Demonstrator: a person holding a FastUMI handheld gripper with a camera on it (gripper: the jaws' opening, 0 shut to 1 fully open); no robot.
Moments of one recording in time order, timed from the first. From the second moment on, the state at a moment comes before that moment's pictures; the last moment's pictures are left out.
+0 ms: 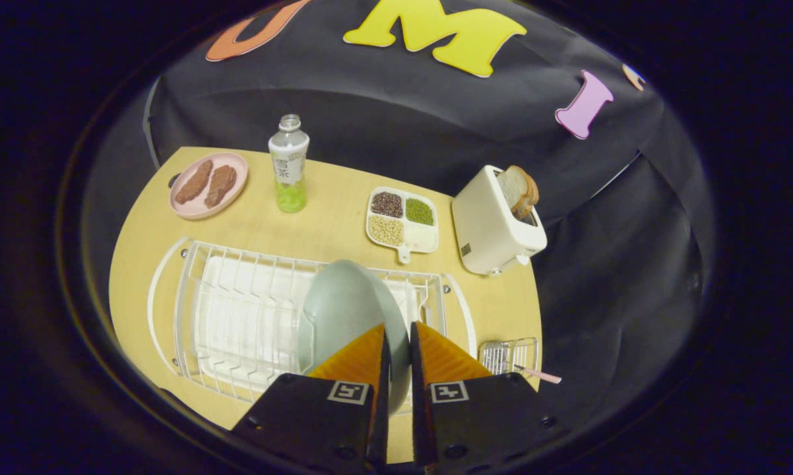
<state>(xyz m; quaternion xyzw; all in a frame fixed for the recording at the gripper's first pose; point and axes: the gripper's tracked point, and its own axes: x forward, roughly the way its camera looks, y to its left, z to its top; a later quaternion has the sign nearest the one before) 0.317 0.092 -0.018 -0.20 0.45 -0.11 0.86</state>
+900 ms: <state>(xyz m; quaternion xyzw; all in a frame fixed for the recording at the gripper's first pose) 0.290 0.133 0.026 -0.37 0.33 -0.26 0.82</state>
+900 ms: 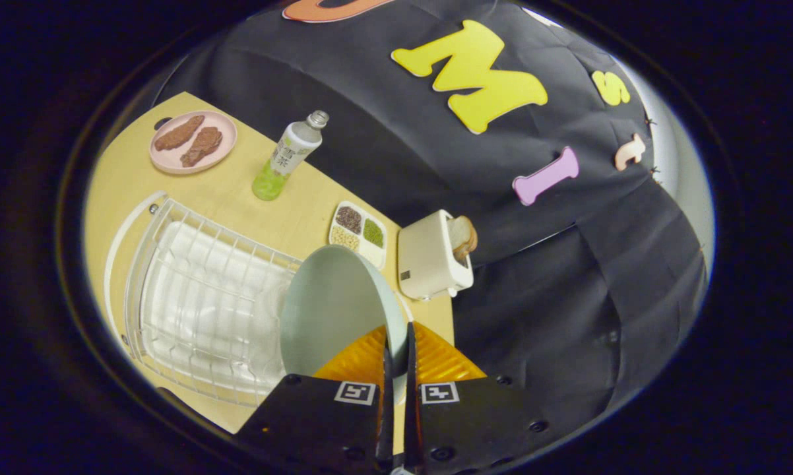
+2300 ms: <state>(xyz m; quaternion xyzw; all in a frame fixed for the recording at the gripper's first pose) 0.086 0.006 -0.169 -0.05 0.33 0.03 0.94</state>
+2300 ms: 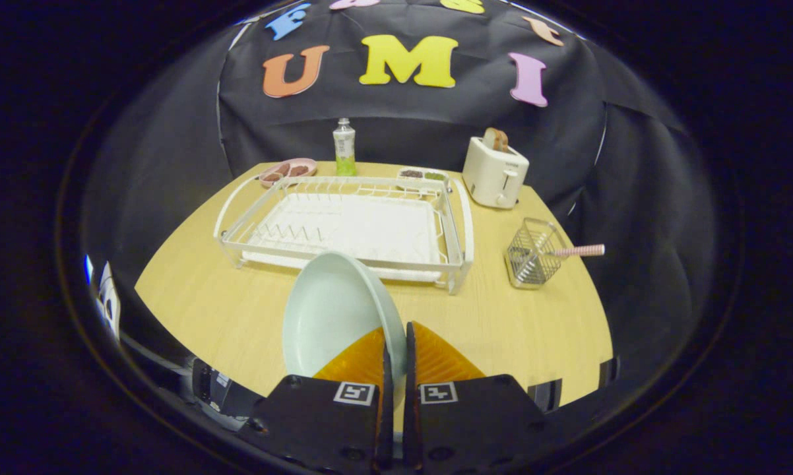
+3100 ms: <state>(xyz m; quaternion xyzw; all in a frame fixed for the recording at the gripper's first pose) 0.122 -0.042 -0.246 0.06 0.28 0.06 0.96</state>
